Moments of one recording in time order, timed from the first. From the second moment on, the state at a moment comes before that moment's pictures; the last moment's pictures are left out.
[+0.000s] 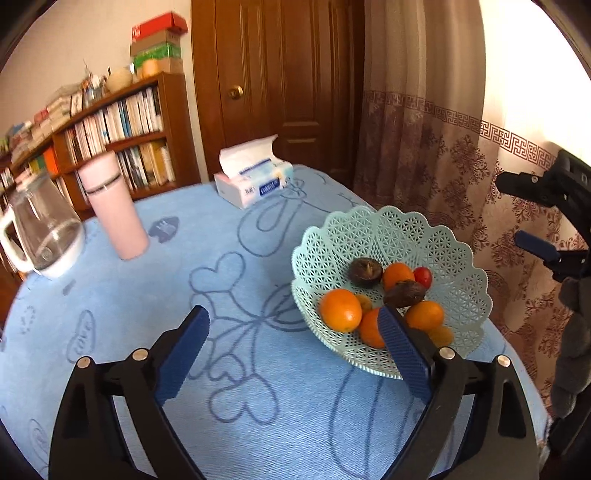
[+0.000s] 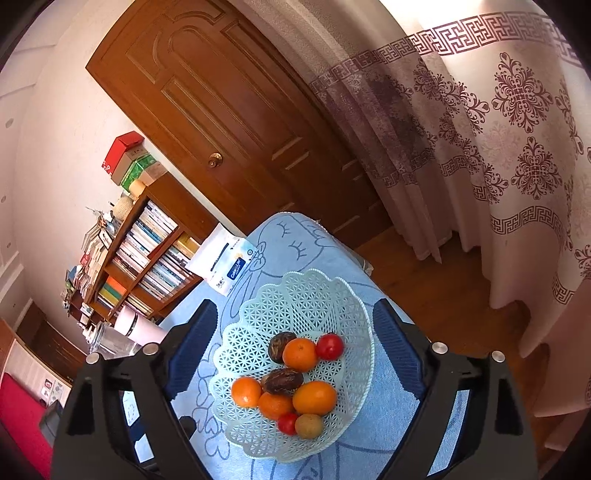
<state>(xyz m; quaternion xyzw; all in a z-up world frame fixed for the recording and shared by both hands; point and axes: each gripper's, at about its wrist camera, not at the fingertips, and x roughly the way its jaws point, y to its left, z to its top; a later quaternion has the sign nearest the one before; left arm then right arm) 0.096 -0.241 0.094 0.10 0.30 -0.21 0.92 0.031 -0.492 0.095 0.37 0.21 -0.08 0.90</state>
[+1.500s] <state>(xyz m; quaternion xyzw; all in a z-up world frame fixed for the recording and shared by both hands) 0.043 -0.202 0.139 0.13 0.19 -0.13 0.96 0.020 -0.398 0.091 0.04 0.32 -0.08 0.94</state>
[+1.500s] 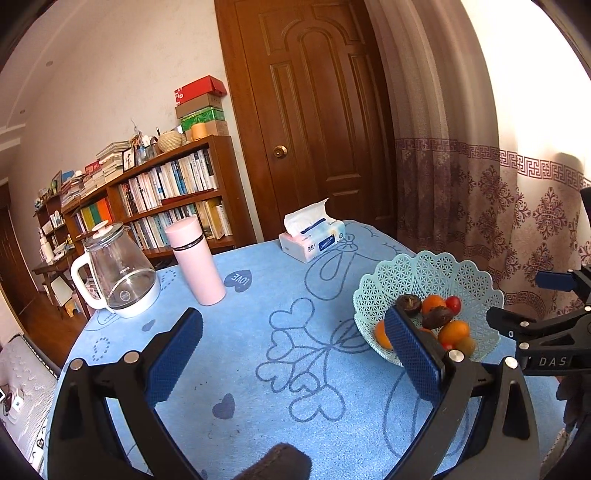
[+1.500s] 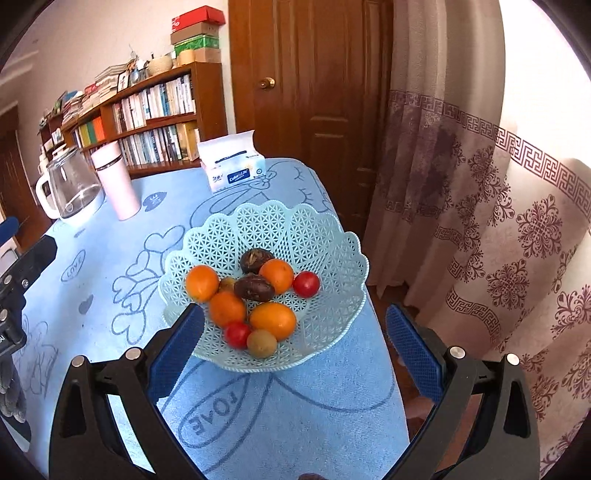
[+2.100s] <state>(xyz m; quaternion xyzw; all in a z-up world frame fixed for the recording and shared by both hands) 0.039 -0.212 0.136 0.15 0.19 -0.14 0.96 0.020 -0.372 0.085 -0.05 0.34 -0.07 0.94</state>
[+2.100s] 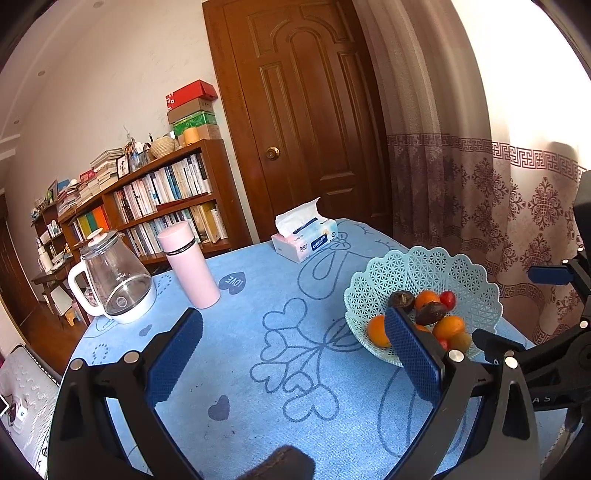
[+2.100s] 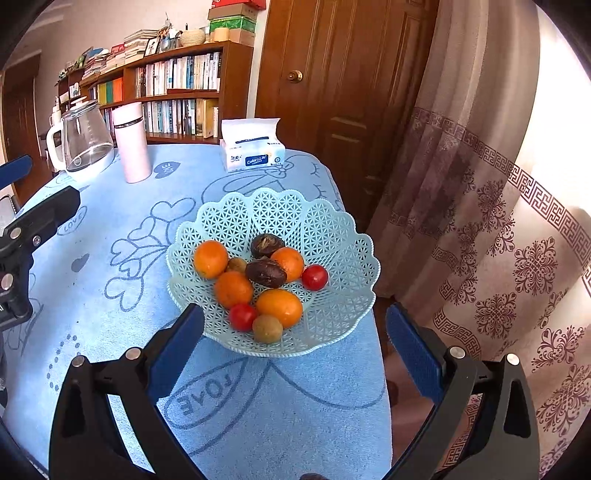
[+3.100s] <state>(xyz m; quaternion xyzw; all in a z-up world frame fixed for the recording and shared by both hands) 0.036 -0.224 0.129 0.17 0.19 -0.15 0.96 0.022 -0.366 0.081 -0.07 0.35 -0.06 0.93</state>
